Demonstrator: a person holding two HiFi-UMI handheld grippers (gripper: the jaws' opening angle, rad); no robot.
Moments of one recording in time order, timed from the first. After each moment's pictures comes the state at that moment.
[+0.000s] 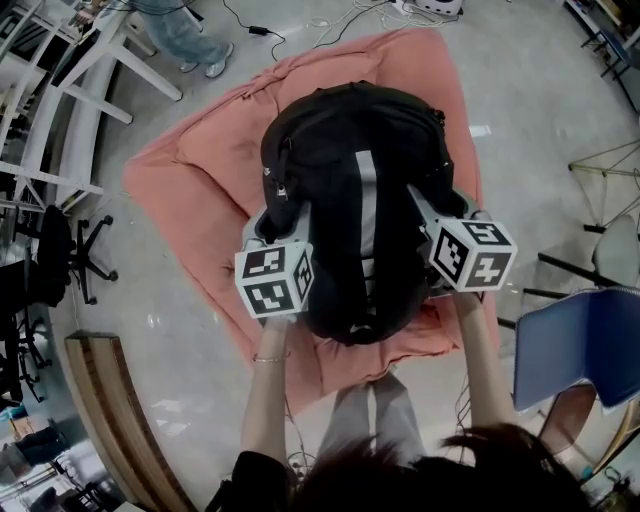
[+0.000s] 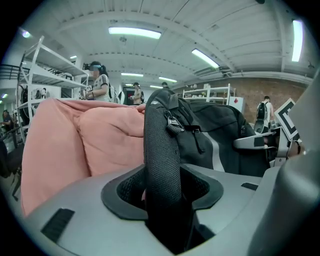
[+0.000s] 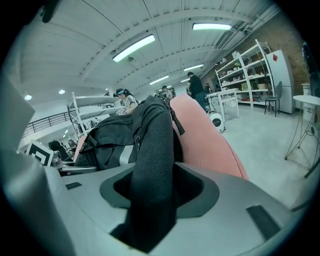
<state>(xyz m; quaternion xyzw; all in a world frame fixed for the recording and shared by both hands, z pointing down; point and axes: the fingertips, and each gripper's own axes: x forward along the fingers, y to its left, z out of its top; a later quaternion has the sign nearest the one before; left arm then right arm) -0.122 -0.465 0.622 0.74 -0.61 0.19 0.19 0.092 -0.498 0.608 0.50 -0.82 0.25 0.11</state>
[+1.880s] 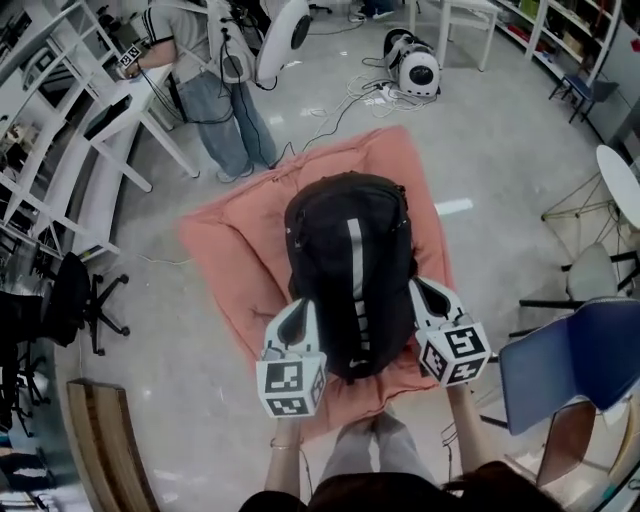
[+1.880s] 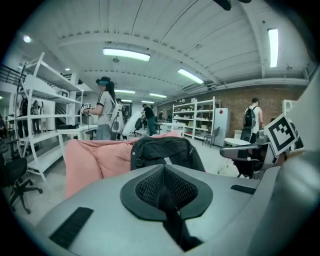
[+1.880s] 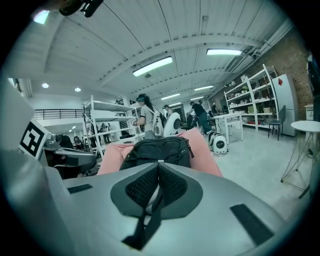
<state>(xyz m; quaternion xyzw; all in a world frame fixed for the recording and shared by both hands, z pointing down) -0.096 -0.325 0.490 0.79 -0.59 0.14 0.12 0.093 -0.359 0.499 0.50 -0.85 0.14 0.07</state>
